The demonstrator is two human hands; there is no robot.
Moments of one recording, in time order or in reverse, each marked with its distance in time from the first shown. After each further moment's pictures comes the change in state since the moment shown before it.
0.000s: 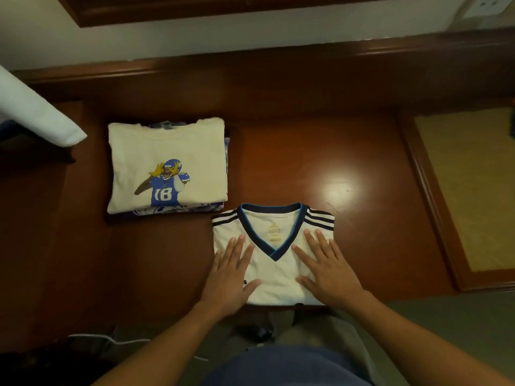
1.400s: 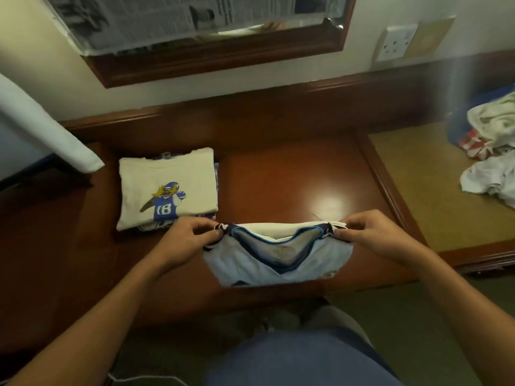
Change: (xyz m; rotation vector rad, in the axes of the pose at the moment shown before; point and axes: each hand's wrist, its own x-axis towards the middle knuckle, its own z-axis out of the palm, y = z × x) left_hand -0.073 0.001 -0.181 -0.851 0.229 0.141; right_hand -0.124 0.069 -0.143 0.984 0.252 0.091
